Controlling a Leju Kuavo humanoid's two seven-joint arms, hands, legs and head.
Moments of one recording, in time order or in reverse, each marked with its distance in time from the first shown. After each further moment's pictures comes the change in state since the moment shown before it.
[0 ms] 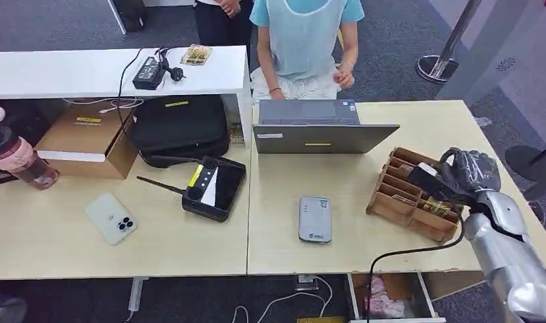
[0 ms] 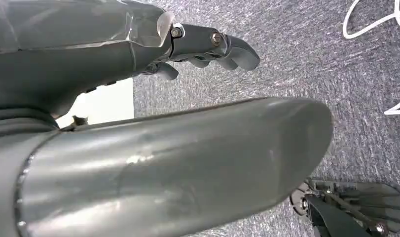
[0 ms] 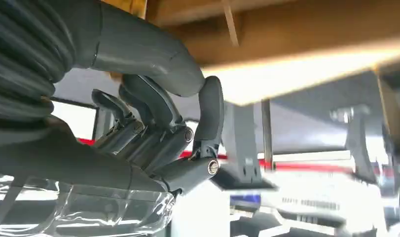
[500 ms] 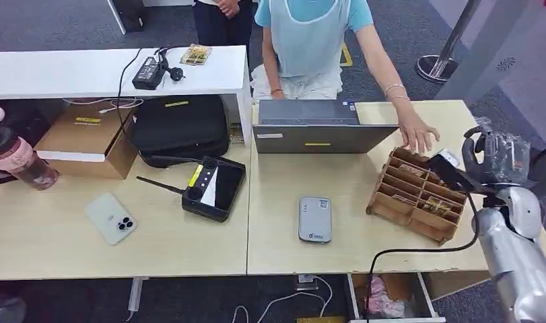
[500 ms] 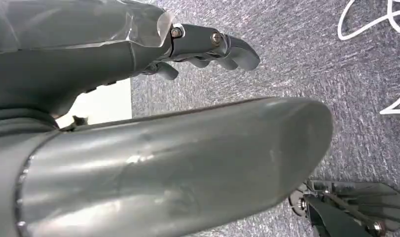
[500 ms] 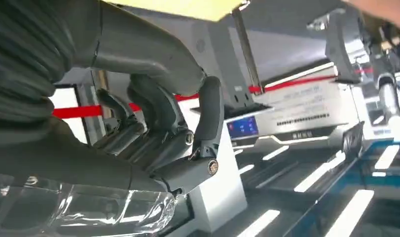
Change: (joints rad) left arm 0.000 -0.002 0.000 0.000 -0.013 0.002 -0.010; right arm 0.067 -0.007 -0.090 -0.210 -0.083 -0.160 -0.071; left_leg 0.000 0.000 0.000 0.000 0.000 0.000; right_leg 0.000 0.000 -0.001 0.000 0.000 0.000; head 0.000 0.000
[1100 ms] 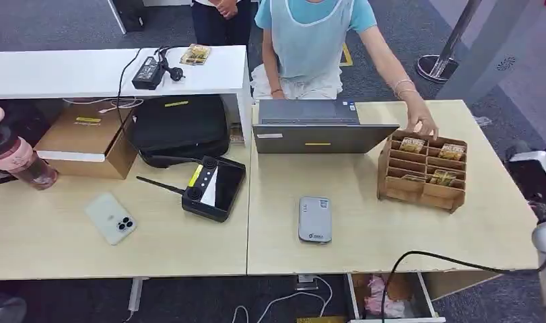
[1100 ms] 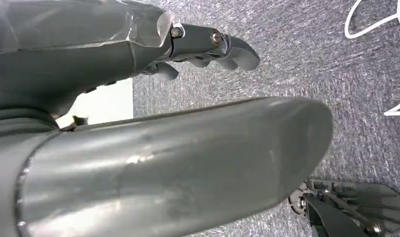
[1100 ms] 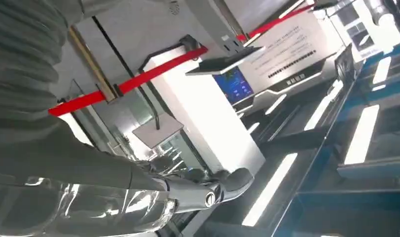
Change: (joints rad) left arm 0.004 0.001 0.002 0.000 0.036 0.003 0.000; right arm 0.216 -0.128 -0.185 -0.387 -0.332 0.046 -0.075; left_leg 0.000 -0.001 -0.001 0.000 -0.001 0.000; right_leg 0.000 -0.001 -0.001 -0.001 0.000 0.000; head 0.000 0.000
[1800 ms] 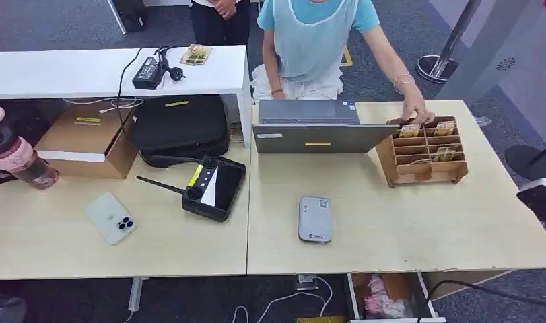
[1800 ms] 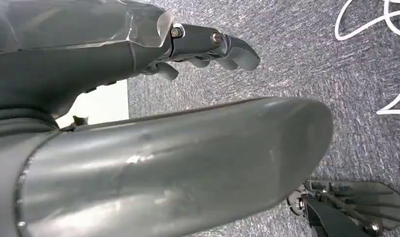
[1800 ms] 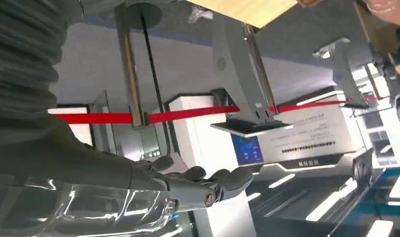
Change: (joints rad) left arm 0.001 0.011 0.005 0.000 -0.035 -0.024 -0.023; right arm 0.169 -0.145 -0.050 -0.090 0.068 0.356 0.099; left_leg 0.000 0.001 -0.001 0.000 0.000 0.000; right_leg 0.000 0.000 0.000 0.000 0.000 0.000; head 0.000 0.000
